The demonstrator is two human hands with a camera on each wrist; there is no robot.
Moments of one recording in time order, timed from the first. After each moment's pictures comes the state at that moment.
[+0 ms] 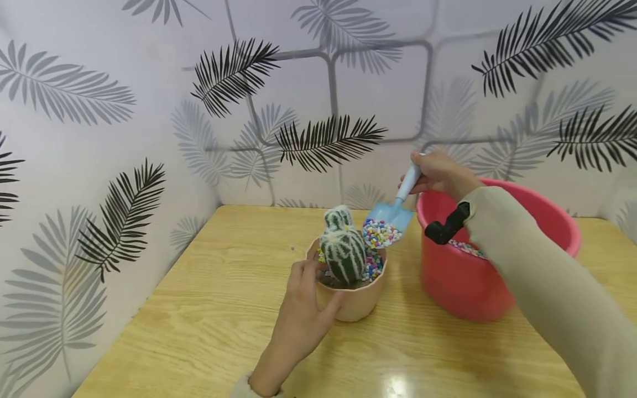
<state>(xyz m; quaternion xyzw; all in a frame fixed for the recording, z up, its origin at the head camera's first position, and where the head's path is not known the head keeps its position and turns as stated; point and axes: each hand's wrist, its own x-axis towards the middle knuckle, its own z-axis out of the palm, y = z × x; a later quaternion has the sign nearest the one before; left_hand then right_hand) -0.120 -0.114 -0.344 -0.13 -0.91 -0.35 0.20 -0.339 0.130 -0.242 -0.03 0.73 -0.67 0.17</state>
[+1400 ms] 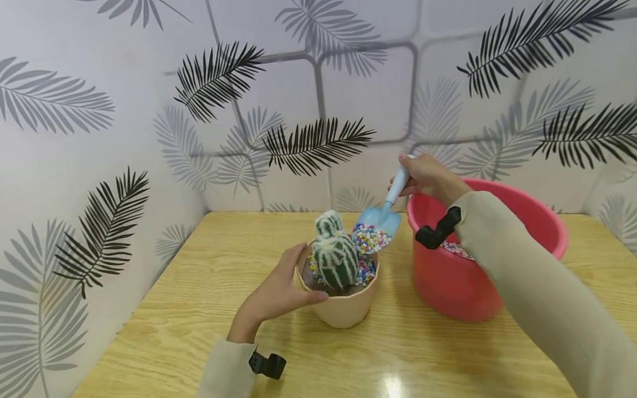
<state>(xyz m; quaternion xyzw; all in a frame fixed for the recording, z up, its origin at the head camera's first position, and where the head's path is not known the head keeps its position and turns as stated) -0.186 -0.164 -0.351 -0.16 -0.90 -0.41 -0.03 -0.336 0.130 -0.246 -0.03 0.73 -0.67 0.14</state>
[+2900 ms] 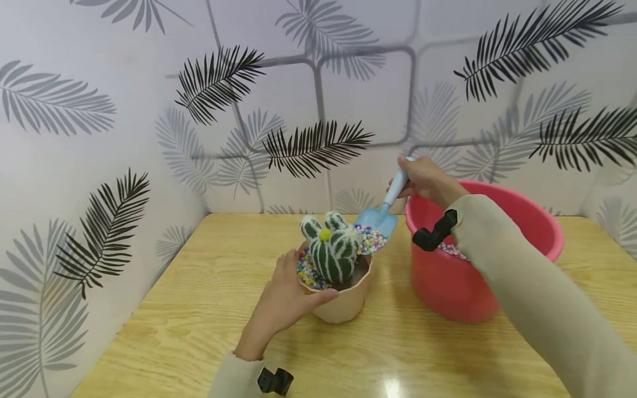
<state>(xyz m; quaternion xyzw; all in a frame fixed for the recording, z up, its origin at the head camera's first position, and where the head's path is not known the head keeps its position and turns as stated) -0.170 -0.142 -0.352 -0.11 -0.93 -0.33 0.07 -0.338 0.130 -0.247 -0.02 0.74 -0.67 0.12</state>
